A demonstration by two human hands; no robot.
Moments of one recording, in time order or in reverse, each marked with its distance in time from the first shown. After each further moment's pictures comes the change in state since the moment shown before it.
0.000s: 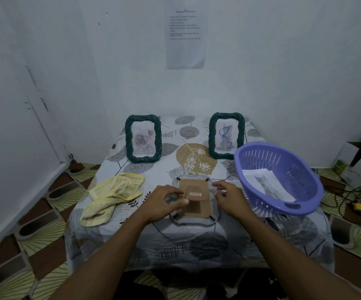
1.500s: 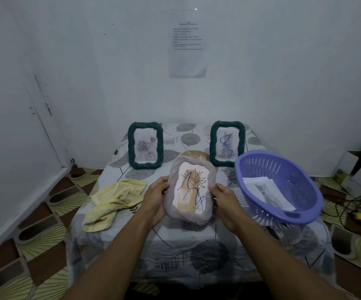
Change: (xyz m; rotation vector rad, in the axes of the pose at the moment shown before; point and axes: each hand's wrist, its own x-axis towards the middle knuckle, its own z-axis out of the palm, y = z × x) left_hand 0.009 0.040 -0.010 -1.085 0.291 -0.359; right_hand -0.003 -0.035 0.013 0.825 -0.026 0.334
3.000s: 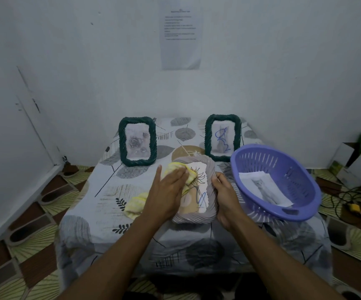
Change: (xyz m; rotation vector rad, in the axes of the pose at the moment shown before) left_hand 0.025 -0.030 0.007 1.540 -0.008 1.034; right_hand 0.009 0.001 0.000 0.307 -0.038 -0.160
